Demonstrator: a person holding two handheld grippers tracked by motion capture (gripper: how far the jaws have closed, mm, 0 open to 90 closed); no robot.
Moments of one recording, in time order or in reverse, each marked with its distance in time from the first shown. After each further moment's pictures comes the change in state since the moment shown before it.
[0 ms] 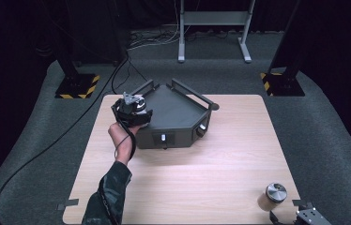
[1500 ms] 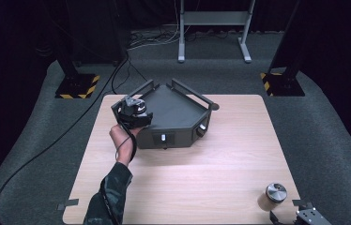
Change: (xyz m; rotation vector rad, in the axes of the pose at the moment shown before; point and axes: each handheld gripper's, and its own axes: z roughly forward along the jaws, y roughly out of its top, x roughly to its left) left arm 0.002 -0.005 0.010 0.038 -0.001 -0.012; right arm 0.000 0.000 0.000 0.001 -0.002 0.000
